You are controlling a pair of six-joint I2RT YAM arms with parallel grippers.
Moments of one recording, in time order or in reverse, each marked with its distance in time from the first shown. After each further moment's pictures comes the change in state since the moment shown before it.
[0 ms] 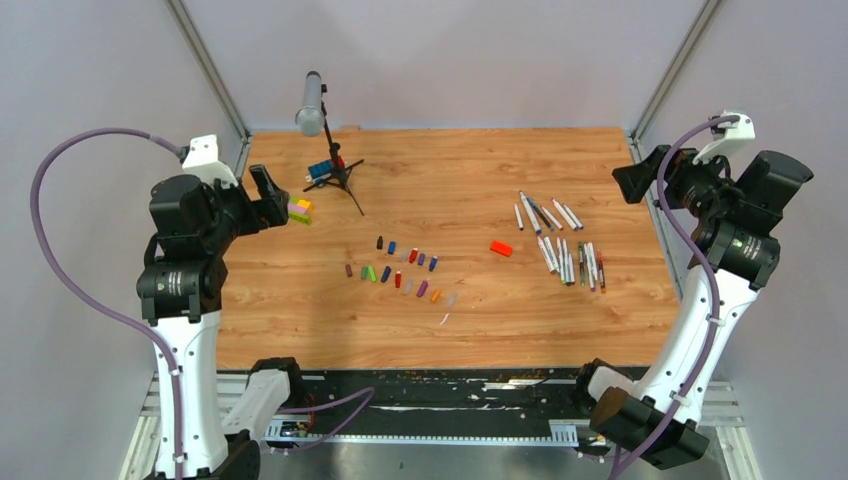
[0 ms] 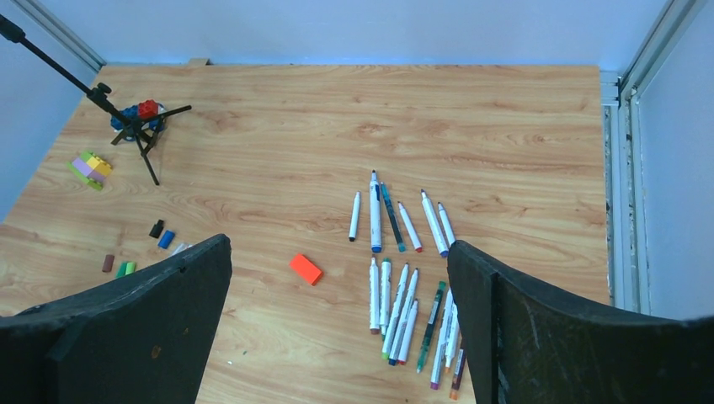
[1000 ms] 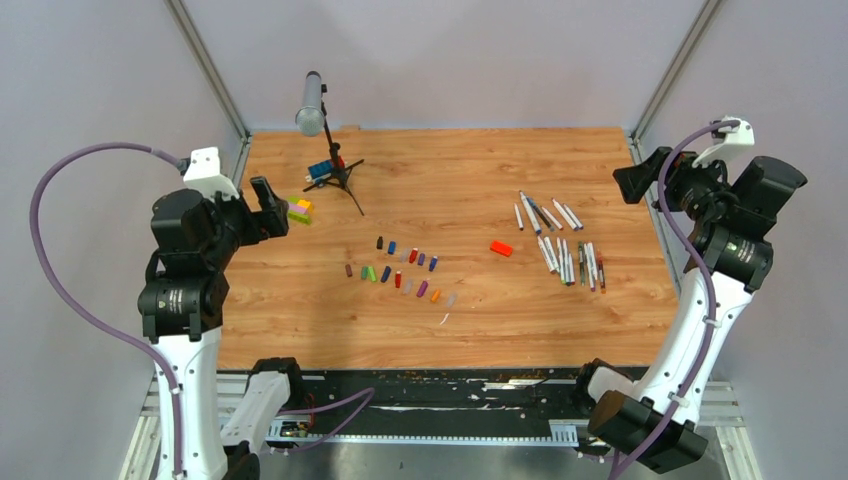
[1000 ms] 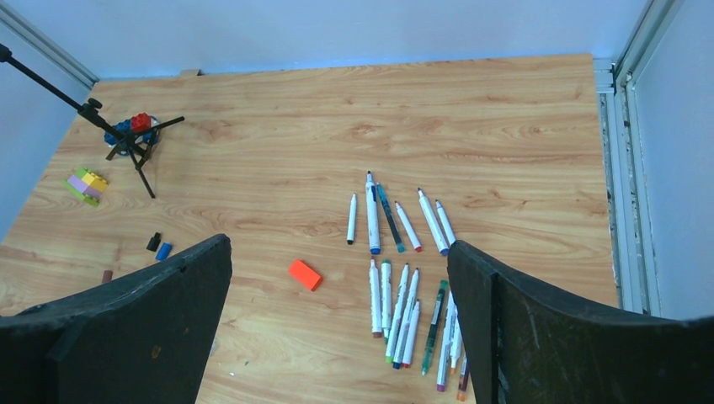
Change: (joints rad) left arm -0.023 -0.066 -0.049 0.002 -0.041 0.020; right arm 0.000 -0.011 -0.061 0.063 0.031 0.058
